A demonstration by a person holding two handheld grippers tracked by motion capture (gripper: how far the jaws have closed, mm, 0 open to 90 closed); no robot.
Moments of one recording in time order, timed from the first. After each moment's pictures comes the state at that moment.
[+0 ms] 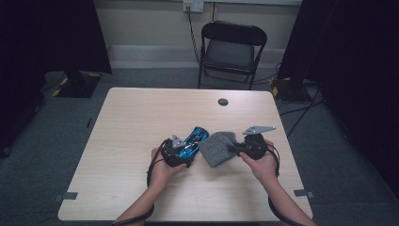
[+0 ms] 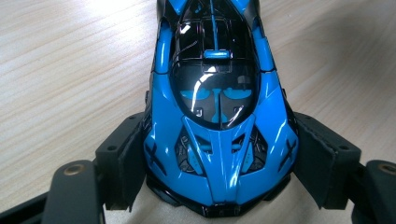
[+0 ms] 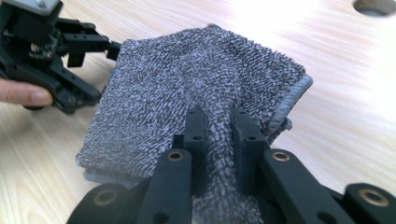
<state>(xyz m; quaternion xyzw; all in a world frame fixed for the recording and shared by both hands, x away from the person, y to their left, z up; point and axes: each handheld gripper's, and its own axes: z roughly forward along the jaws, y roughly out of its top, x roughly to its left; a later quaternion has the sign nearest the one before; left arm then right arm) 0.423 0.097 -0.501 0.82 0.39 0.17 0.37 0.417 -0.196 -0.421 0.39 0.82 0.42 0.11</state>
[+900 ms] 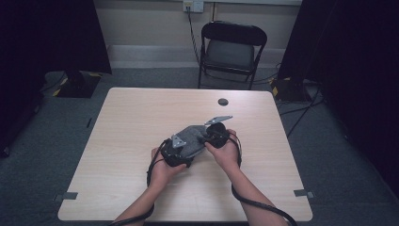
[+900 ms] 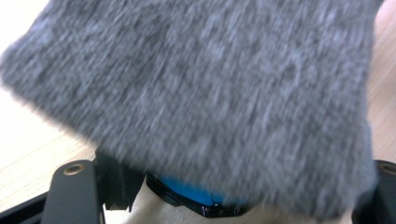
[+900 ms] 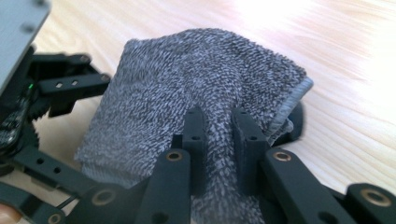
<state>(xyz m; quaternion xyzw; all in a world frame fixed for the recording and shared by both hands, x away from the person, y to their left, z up) 0.423 0.097 -0.501 0.82 0.39 0.17 0.37 0.458 -0.090 -0.435 0.38 0.84 0.37 0.12</state>
